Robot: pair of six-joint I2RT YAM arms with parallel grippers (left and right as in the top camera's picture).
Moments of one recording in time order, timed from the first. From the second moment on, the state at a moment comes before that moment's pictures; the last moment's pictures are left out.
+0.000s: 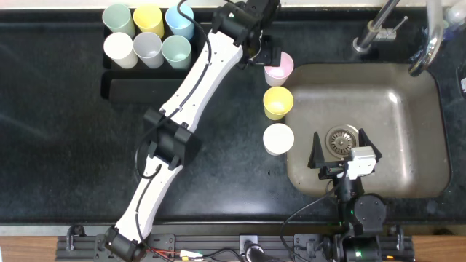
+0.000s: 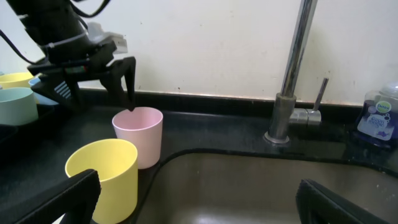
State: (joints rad) left arm -0.57 2.61 2.77 -1.37 0.04 -0.52; right arm 0.07 0.01 0.02 -0.02 -0.02 0.01
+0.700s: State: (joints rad) left arm -0.55 2.65 2.80 -1.32 0.07 -0.55; right arm 0.07 0.01 0.02 -0.02 -0.02 0.01
